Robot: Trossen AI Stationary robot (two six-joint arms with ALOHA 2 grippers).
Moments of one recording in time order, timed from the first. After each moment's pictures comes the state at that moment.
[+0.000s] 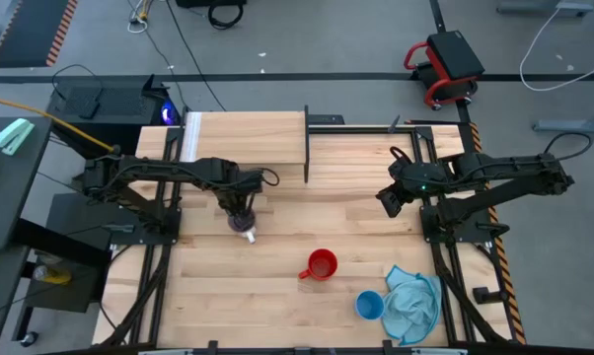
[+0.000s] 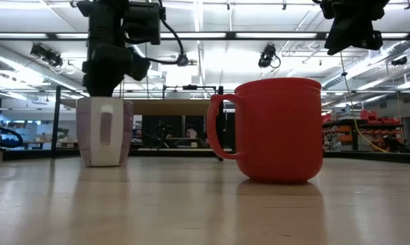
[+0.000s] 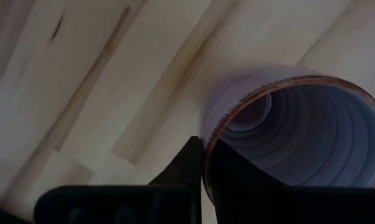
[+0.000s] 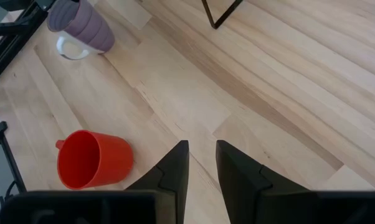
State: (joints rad) left arm 0.15 1.49 1.06 -1.03 0.01 -0.45; right arm 0.08 0.87 0.95 -0.99 0.22 0.88
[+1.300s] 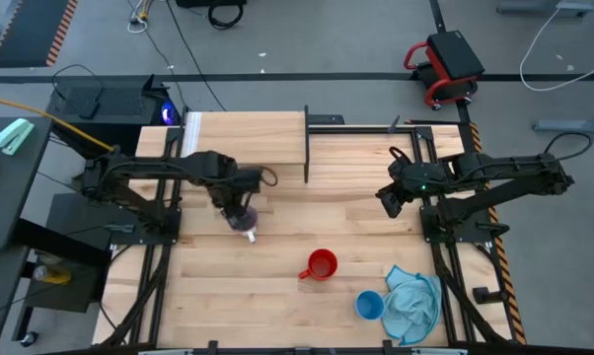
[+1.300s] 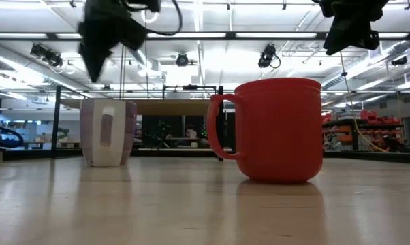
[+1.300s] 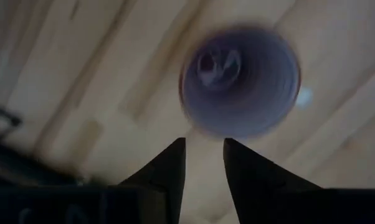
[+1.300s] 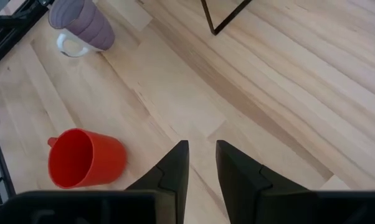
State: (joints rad) left arm 0.06 1.48 1.30 -1.37 0.02 -0.57; right arm 0.08 0.87 0.95 -0.99 0.23 0.82
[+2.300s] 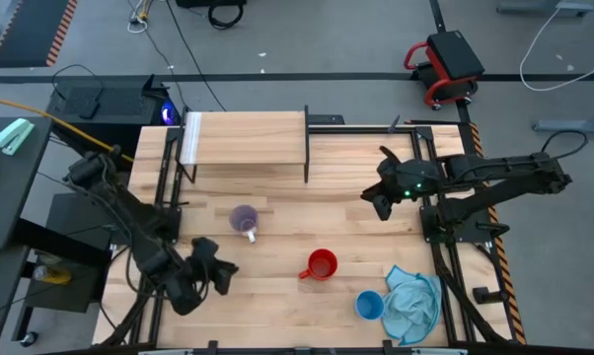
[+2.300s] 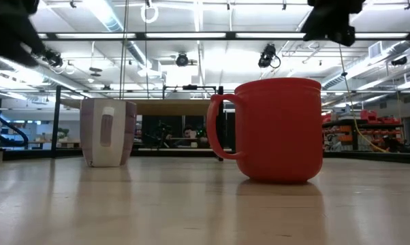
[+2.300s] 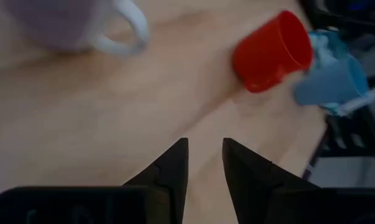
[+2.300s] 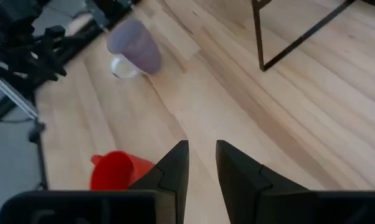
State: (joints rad) left arm -0.90 1.34 0.77 -0.47 -0.78 -1.81; right arm 0.08 0.94 0.96 -0.75 0.19 0.70
